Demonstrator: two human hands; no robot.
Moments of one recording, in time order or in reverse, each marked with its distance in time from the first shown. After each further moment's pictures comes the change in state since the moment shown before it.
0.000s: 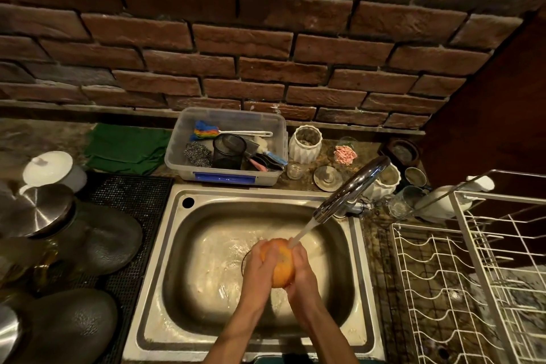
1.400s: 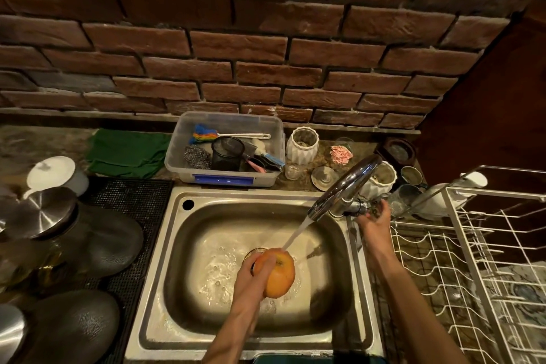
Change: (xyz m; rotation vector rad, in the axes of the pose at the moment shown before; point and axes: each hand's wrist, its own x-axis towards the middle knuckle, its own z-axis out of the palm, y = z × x) left_hand -0.015 -0.013 -0.017 -0.163 -0.006 -0.209; right_hand 0.045 -0.122 -0.114 -0.255 0.349 -0.228
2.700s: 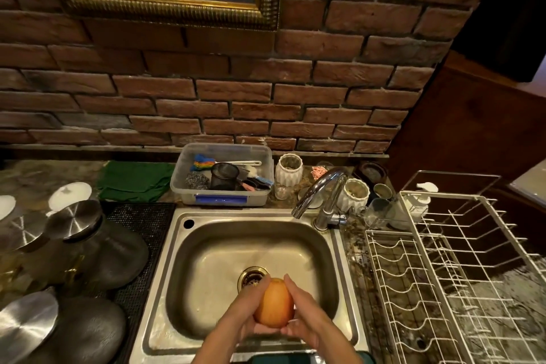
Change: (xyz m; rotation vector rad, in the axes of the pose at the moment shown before) left_hand -0.053 0.016 -0.006 0.091 -0.221 -0.299; right_hand -0.166 0.059 0.054 0.132 -0.477 0.530
